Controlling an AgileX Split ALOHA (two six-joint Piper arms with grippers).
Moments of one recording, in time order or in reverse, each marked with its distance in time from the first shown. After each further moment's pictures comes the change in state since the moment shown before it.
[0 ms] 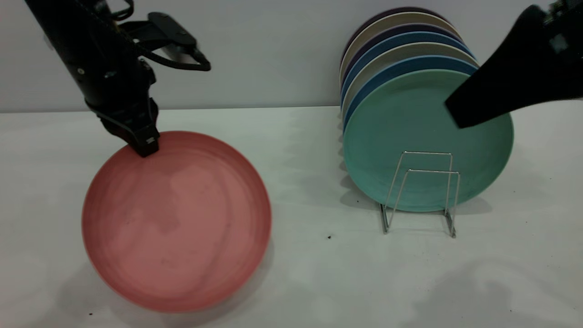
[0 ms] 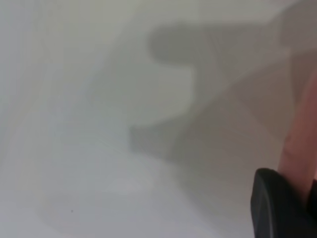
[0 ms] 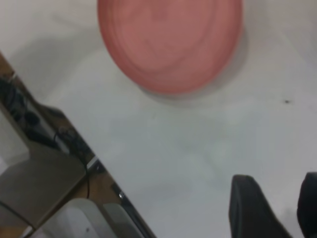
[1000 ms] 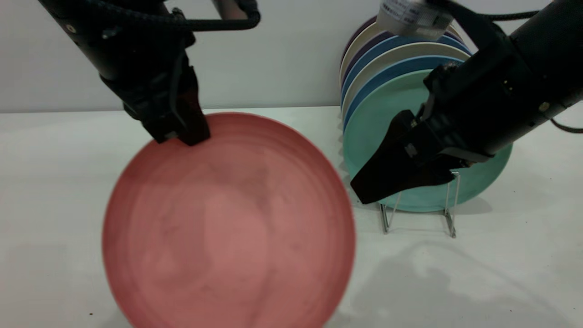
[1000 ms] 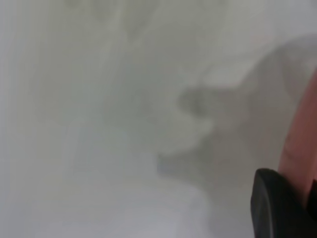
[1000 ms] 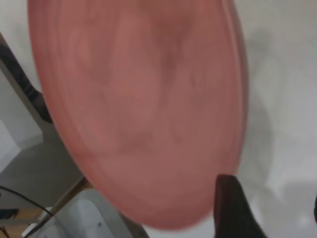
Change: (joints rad) left arm -0.267 -0.323 0.214 -0.095 -0.013 0.027; right arm 0.145 0.327 -0.041 0.229 -0.155 -0.190
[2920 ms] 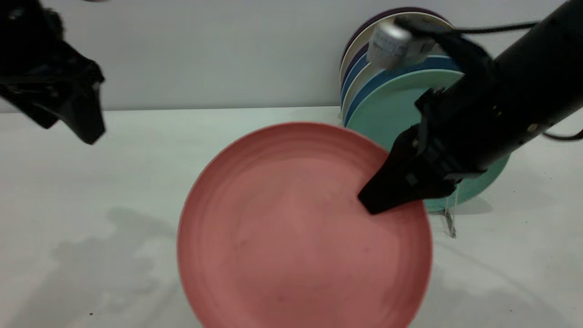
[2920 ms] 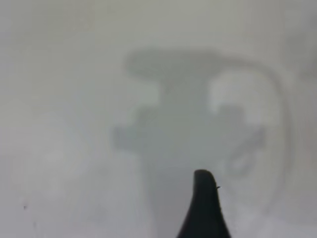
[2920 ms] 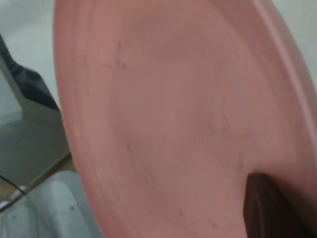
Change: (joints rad) left arm 0.332 -0.002 0.004 0.093 0.098 -0.519; right arm 0.007 0.036 -0.009 -0.029 -0.030 -0.101
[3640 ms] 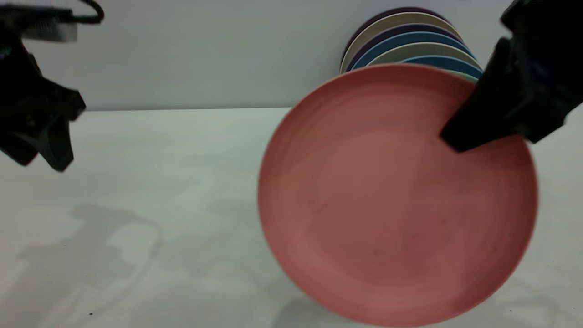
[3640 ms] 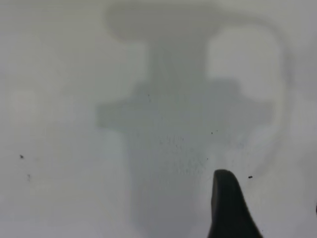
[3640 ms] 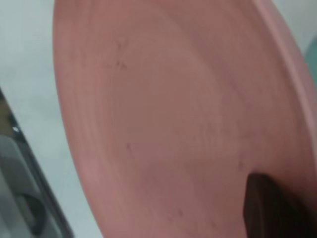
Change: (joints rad) left arm 0.109 0.126 0.000 0.003 -0.013 -0.079; right arm 0.000 -0.322 0.003 -0.638 -0.026 0.424
